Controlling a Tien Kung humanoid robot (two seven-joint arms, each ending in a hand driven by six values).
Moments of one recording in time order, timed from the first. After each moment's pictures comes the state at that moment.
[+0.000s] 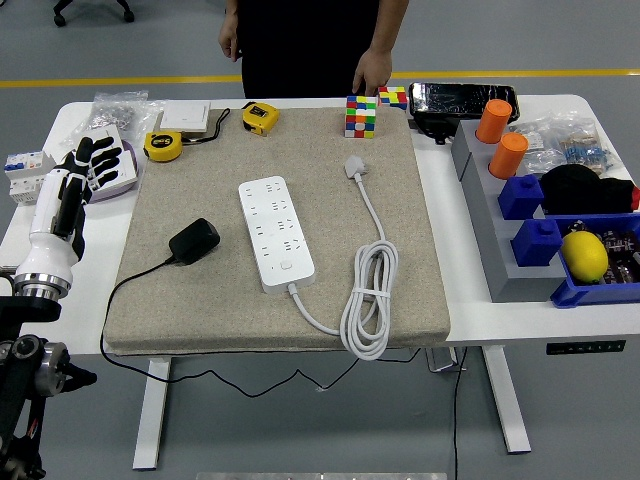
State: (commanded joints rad) left arm -0.03 0.01 -1.61 -1.49 1.43 0.06 -0.09; right arm 0.07 -0.15 1.39 0.18 -1.46 0.03 -0.07
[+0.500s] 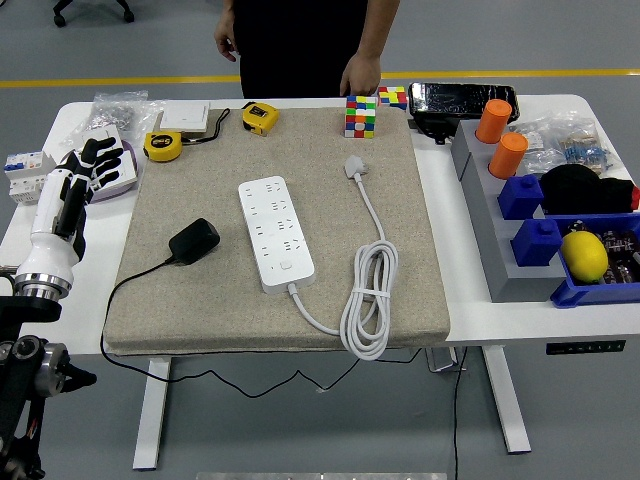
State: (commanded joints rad) left arm -0.02 0.01 -1.61 -1.50 1.44 0.06 -0.08; right arm 0.07 -0.14 1.40 0.18 -1.46 0.03 -0.08
